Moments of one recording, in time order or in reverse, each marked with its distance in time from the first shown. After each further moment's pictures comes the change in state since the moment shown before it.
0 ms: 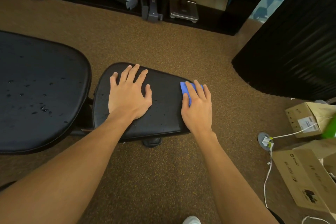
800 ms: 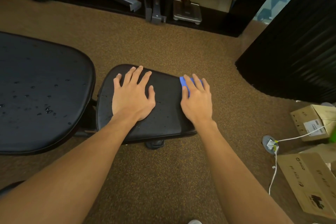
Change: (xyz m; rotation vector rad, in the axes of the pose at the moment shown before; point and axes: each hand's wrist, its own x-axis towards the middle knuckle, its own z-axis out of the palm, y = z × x) left_hand 0.001 0.000 0.001 0.001 -0.001 -0.006; right_hand 0.032 -0.005 0.014 -0.045 -0.095 -0.016
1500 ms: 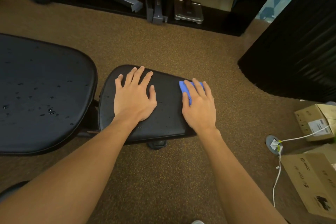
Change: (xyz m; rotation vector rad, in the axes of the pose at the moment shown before) left_hand 0.000 0.000 0.003 0.001 0.012 -0.007; right_hand -0.019 0.006 -0.002 -0.006 0.003 -0.037
